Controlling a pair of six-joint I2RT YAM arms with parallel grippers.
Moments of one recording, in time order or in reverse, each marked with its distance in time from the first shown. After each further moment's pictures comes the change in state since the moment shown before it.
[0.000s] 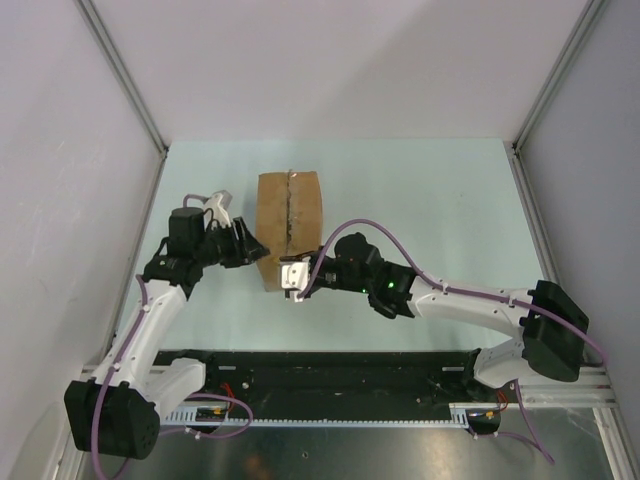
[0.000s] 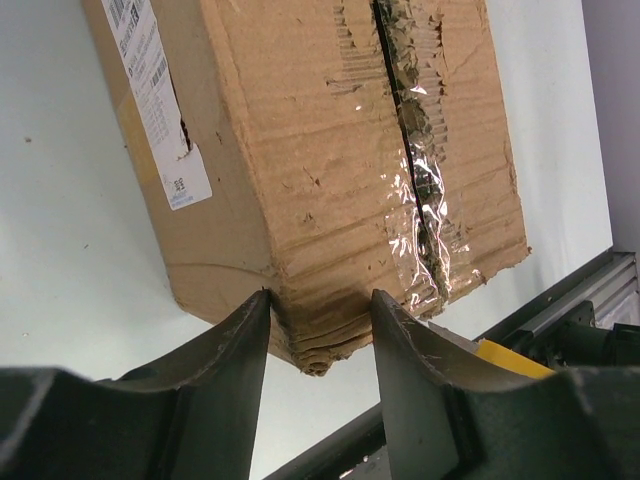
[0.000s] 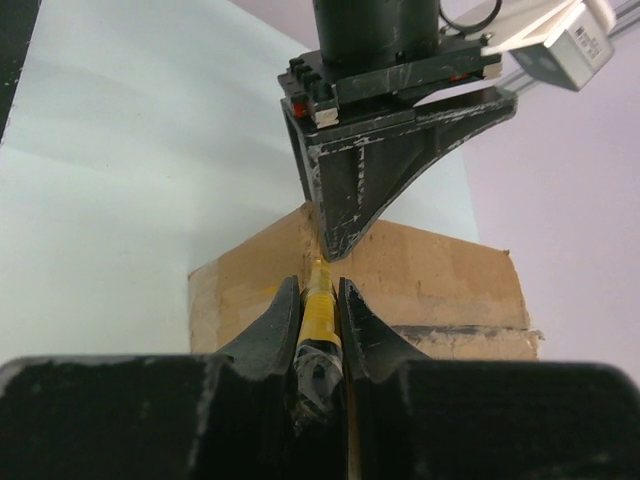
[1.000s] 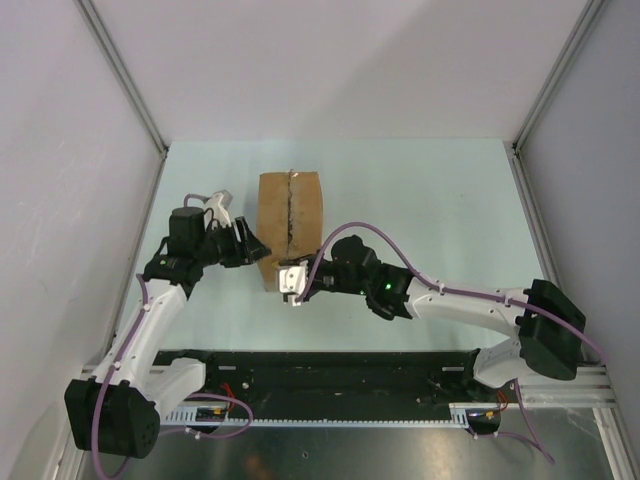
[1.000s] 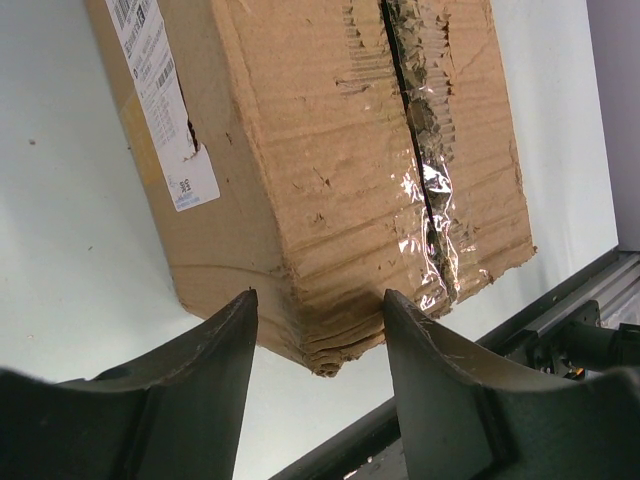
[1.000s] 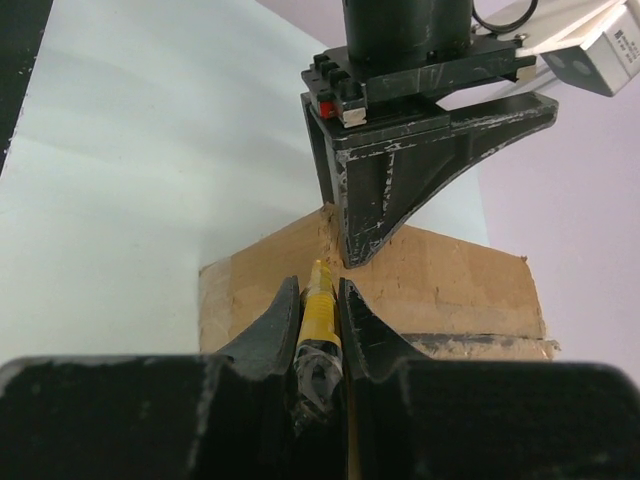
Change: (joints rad) left arm 0.000 0.007 0.000 0.003 0.003 0.013; right arm 0.010 0.011 -0.004 0.004 -0.003 -0.013
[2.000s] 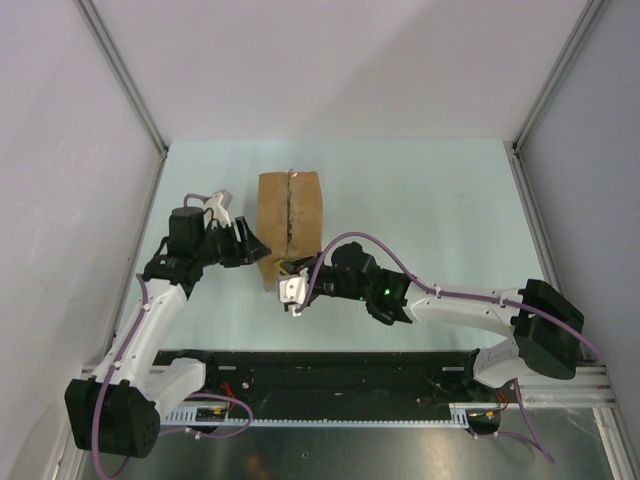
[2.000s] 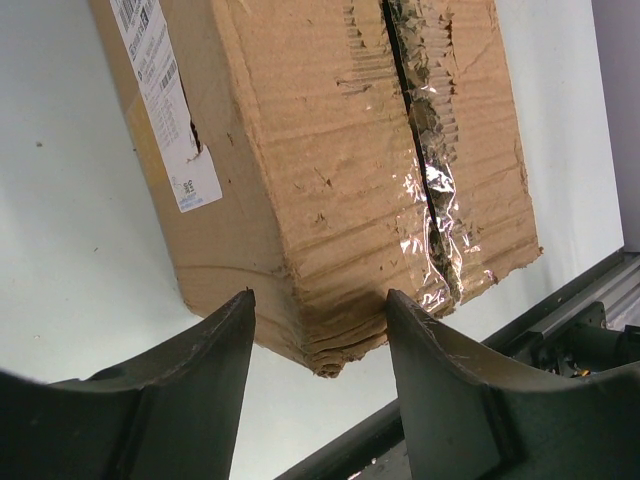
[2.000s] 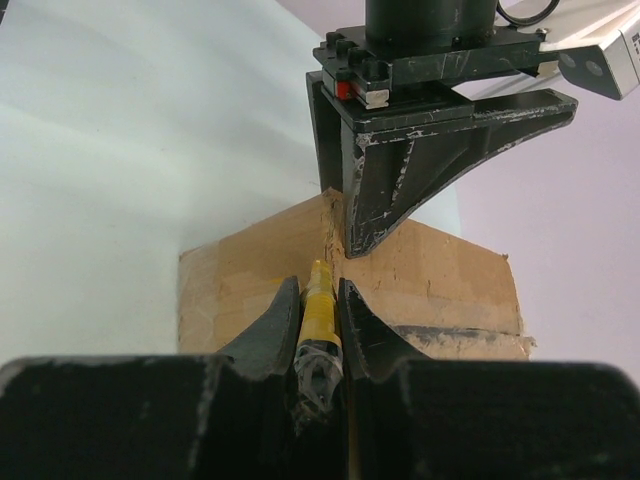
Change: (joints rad) left arm 0.000 0.002 0.000 0.000 -0.005 0.008; right arm 0.009 0.012 -0.052 0.064 0.044 -0.095
